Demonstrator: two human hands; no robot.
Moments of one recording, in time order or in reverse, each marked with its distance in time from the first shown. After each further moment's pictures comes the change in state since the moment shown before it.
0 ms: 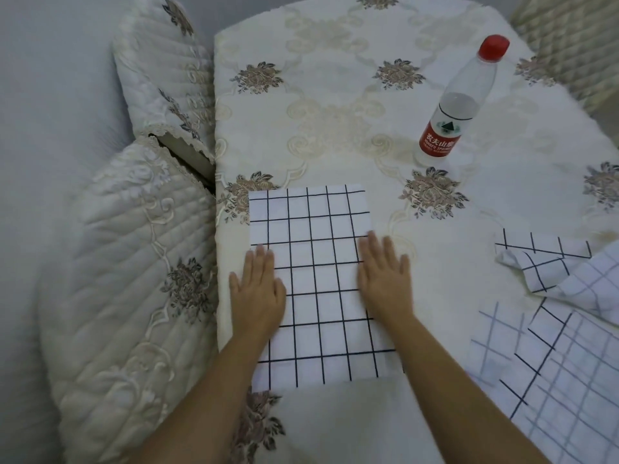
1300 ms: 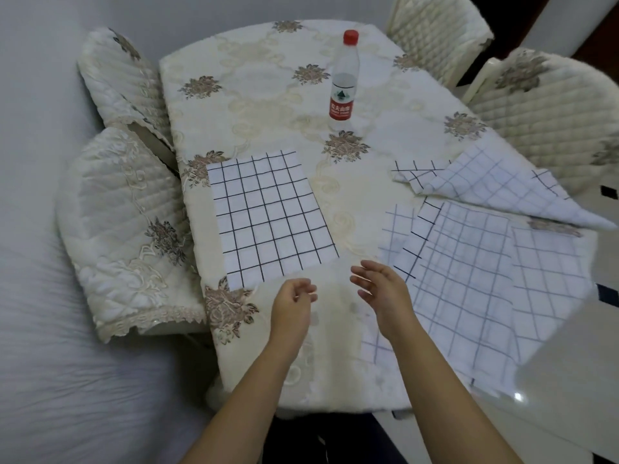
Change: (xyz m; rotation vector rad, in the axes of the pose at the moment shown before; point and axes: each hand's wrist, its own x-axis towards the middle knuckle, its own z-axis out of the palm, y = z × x) left_hand -0.220 0.101 -0.035 -1.102 -0.226 -0.239; right_hand -0.251 0.007 -0.040 1.618 0.237 0.641
